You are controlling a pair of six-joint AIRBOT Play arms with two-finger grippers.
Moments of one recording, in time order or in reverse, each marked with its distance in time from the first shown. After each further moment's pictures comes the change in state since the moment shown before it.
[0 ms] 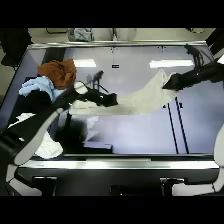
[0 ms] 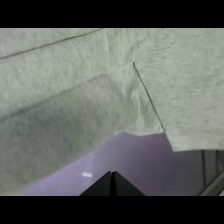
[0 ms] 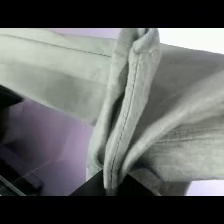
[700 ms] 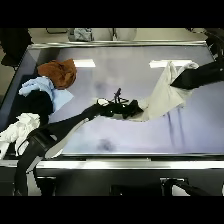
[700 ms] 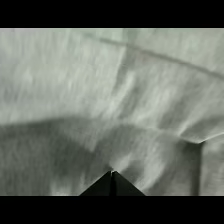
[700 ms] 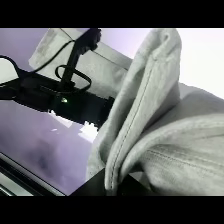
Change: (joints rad) left arm -0.152 -0.244 0.082 -0.660 0.135 0.155; right arm 0.076 0.296 0.000 -0.084 0.086 0.092
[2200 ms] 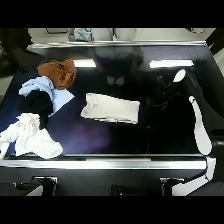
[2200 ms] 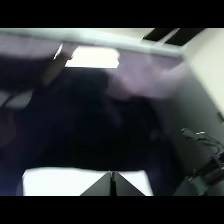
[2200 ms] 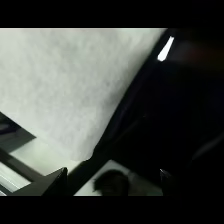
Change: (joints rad) left arm 0.613 1.014 -0.167 0.822 -0.300 -0.073; right arm 0.130 -0.467 -0.249 -0.061 -0.202 -0.005
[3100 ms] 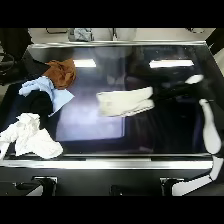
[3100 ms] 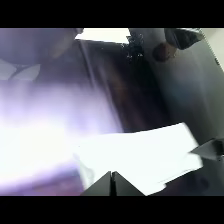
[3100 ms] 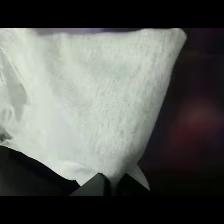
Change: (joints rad) left arm -0.007 -0.002 -0.046 0.027 -0.001 -0.026; right arm -0.238 0.033 -0.010 0.265 -0.172 -0.074
